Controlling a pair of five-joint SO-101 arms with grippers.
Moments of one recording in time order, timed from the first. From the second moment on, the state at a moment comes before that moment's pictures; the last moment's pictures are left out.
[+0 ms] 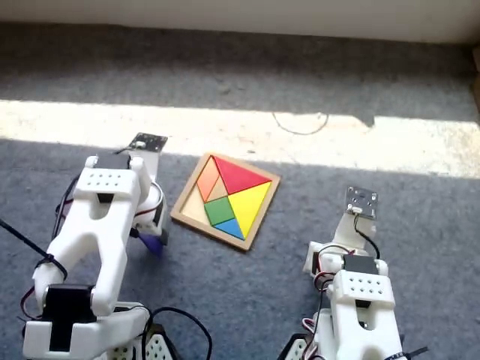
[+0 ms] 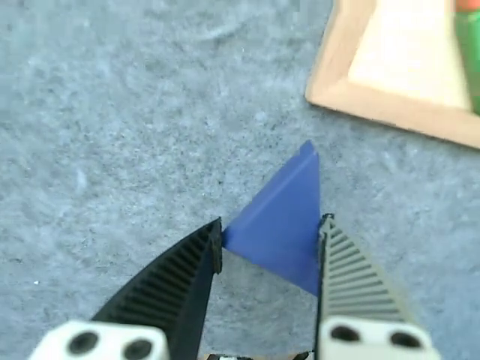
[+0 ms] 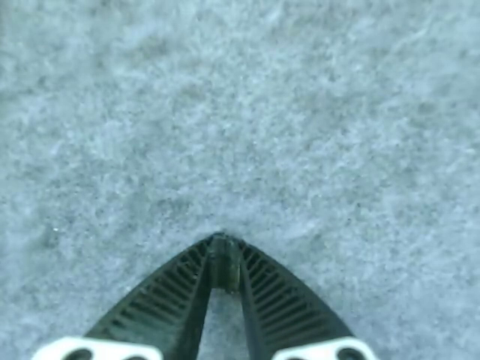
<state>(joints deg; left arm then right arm) -5.1 -10.6 37.8 77.4 -1.5 0.3 -51.5 82.9 47.2 -5.8</state>
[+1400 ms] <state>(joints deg) 9.0 3.8 20.0 71.2 22.9 0.3 -51.5 82.9 47.2 -5.8</state>
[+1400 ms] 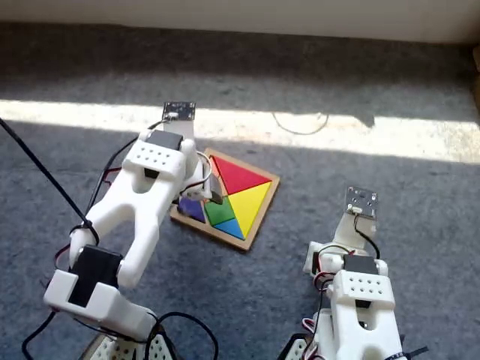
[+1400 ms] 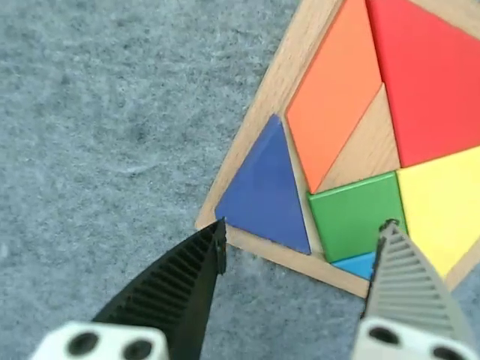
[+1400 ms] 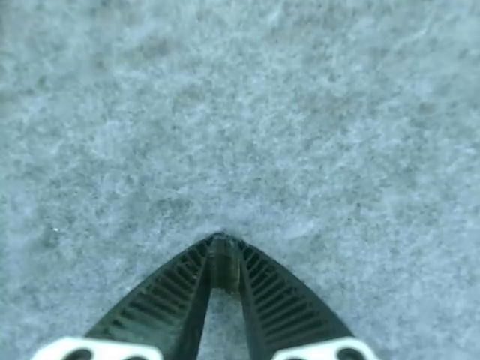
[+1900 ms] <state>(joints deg) 0.9 5.8 20.0 69.1 11.6 0.3 -51.5 82.9 47.2 -5.8</state>
